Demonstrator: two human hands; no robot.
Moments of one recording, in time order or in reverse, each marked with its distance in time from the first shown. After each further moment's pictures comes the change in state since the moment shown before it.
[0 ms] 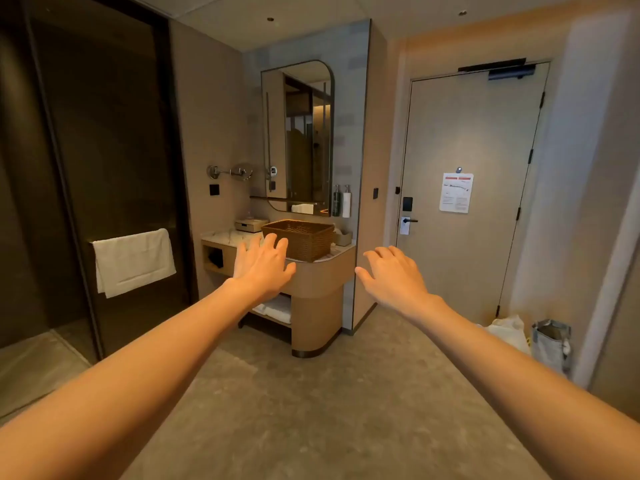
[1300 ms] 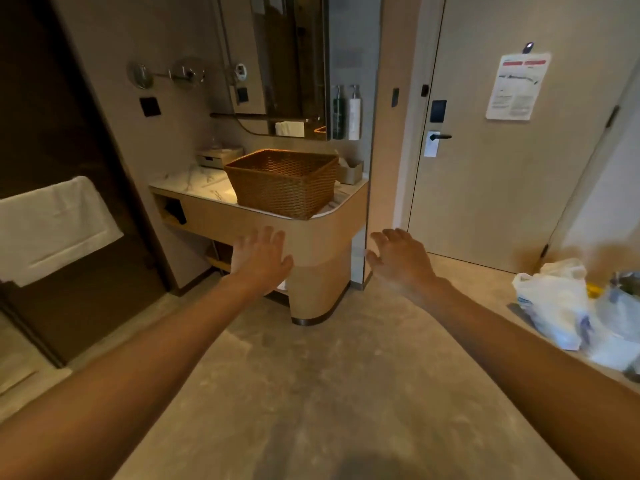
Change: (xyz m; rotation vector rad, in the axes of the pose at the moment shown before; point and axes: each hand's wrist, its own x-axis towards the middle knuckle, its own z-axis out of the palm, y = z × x) left_hand 0.412 -0.062 0.407 0.033 -0.307 0.033; right_hand 0.427 0.141 0.381 0.008 -0.204 0.062
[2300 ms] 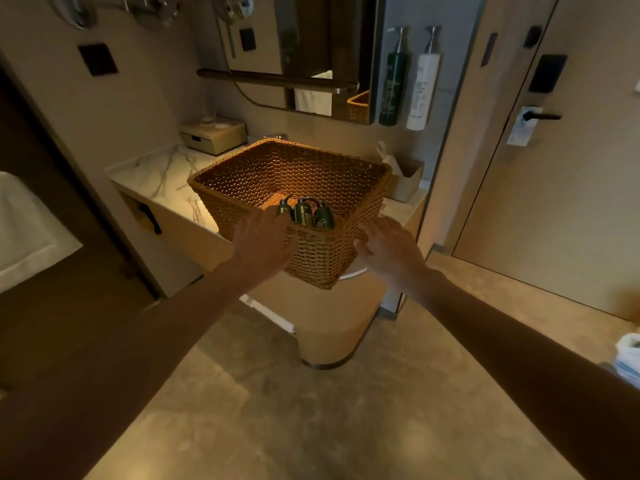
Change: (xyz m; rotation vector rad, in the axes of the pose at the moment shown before) left_hand 0.505 -0.107 0.166 -0.108 0.086 -0.005; right_hand 0.522 0.035 0.196 0.152 -0.066 -0.150
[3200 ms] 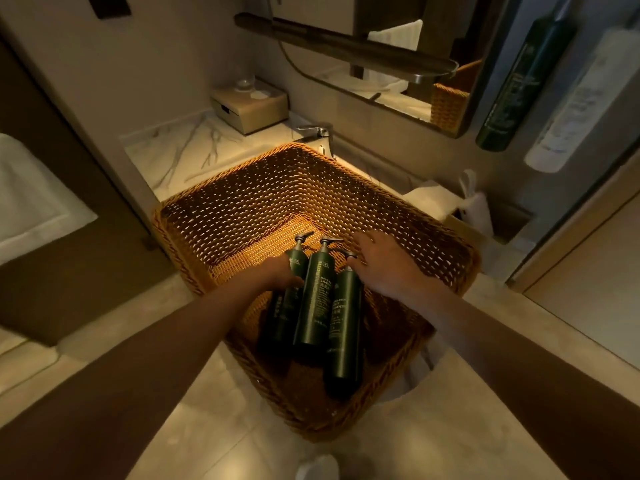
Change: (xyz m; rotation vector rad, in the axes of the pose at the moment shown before) left_hand 0.250 -0.075 0.158 -0.513 -0.747 -0.639; right_hand 0.303 0.064 0.096 0.105 -0.448 -0.155
